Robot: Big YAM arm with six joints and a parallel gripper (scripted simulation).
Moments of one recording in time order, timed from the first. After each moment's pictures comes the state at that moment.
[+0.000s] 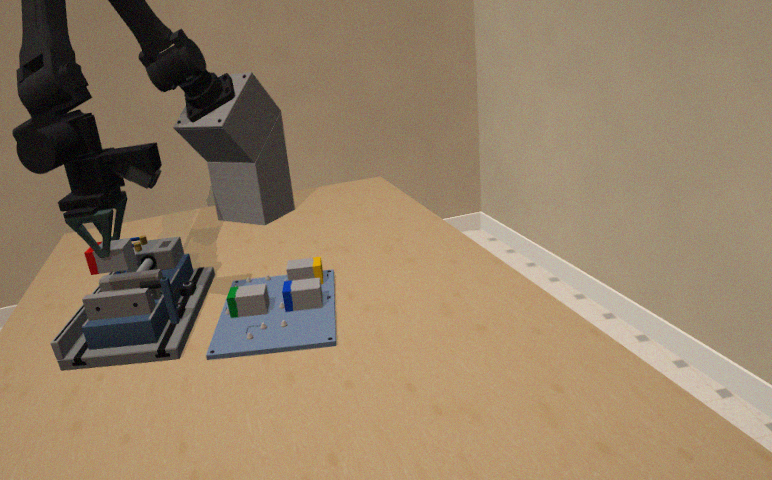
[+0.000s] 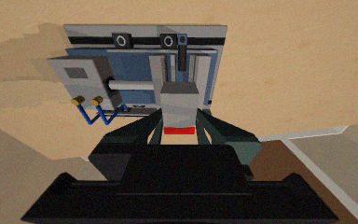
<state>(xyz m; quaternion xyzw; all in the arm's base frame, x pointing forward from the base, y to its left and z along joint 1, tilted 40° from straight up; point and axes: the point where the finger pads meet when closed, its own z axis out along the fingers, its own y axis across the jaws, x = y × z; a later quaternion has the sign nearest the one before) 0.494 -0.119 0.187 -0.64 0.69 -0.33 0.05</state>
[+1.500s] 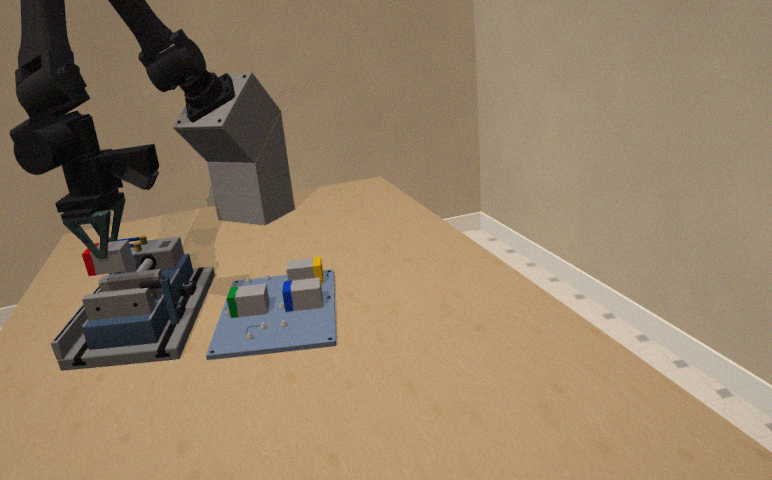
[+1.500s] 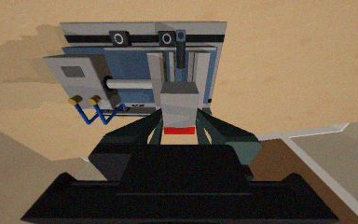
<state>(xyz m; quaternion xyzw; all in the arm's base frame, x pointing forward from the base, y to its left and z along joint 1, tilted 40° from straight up) 0.495 -0.123 0.188 -0.64 0.69 -0.33 0.05</state>
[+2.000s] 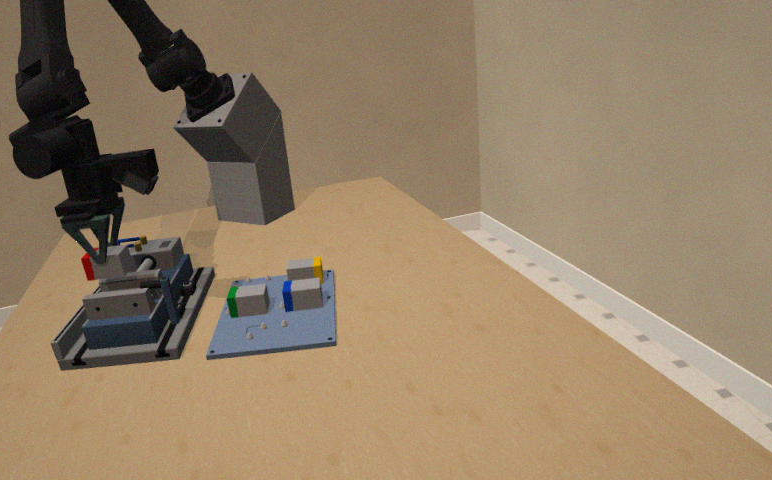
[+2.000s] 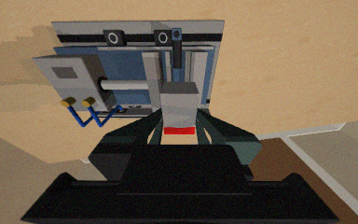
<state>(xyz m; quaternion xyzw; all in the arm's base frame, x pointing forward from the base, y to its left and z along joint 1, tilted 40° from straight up) 0.501 -0.126 0.186 -0.64 0.69 -0.33 0.05</state>
